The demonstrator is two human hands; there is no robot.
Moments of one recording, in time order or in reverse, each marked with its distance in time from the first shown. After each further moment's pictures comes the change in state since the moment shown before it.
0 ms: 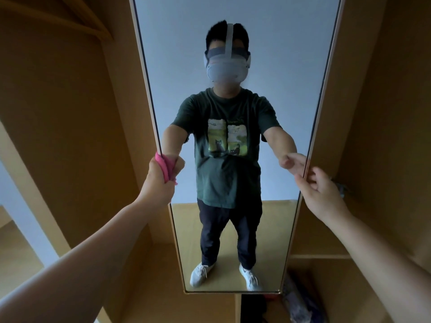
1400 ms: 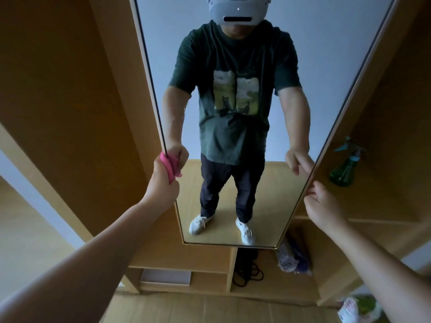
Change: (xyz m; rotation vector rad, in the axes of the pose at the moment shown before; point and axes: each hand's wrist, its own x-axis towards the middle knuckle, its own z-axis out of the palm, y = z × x) left_hand -0.042 -0.110 0.058 0.039 -0.092 -0.191; right_hand -0.051 0.120 0.052 -0.204 -0.265 0.344
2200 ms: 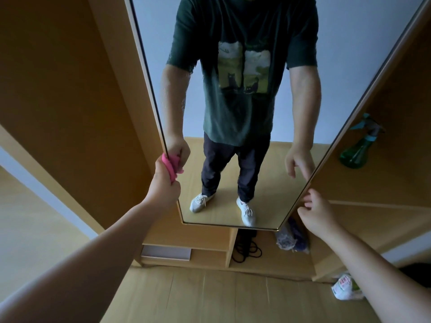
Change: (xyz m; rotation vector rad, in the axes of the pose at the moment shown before) left_hand -0.015 -0.056 0.038 -0.023 -0.067 -0.111; right_hand -0.018 0.037 0.049 -0.057 -0.100 0.156
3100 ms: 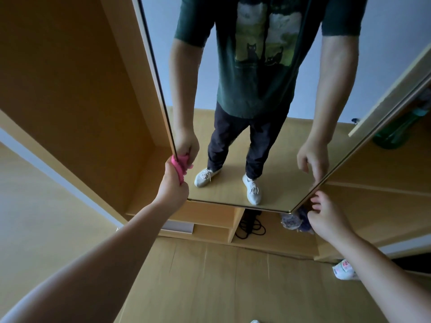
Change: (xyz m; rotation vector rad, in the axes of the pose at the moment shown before) left_hand -0.009 -0.083 0.053 -0.044 -0.038 -0.081; right_hand 0.004 0.041 0.048 -0.077 -0.070 0.079
